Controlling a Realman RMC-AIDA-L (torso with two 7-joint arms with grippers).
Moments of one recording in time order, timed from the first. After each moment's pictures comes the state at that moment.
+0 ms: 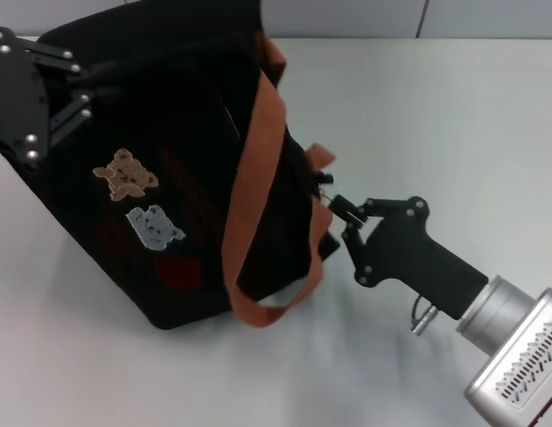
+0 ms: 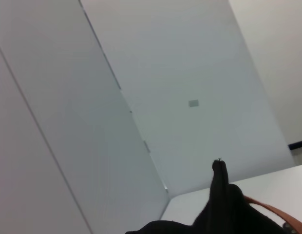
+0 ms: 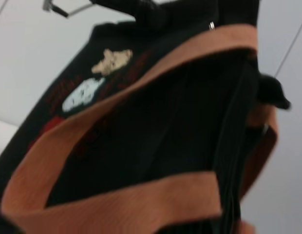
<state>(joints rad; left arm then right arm) -0.38 -2.06 0.56 1.13 1.77 1.90 -1.08 0.46 2.09 -0.09 0.28 -2.01 -1.33 -0.34</state>
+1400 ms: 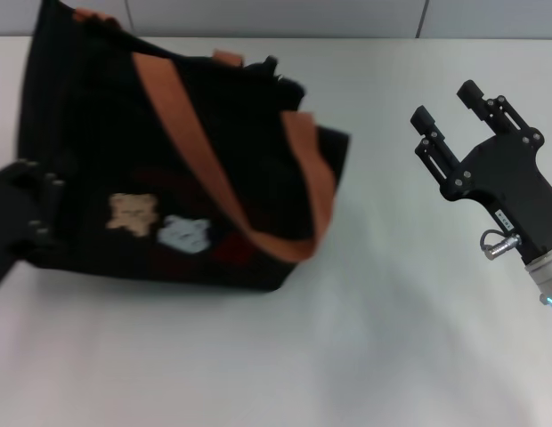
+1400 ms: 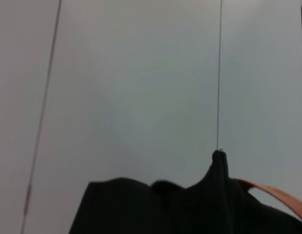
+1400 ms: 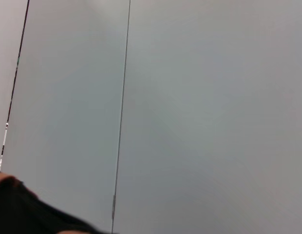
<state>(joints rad) -0.25 -2.07 0.21 0.15 1.73 1.74 -0.56 0.41 2.09 0.17 0.23 -2.00 -1.51 0.08</state>
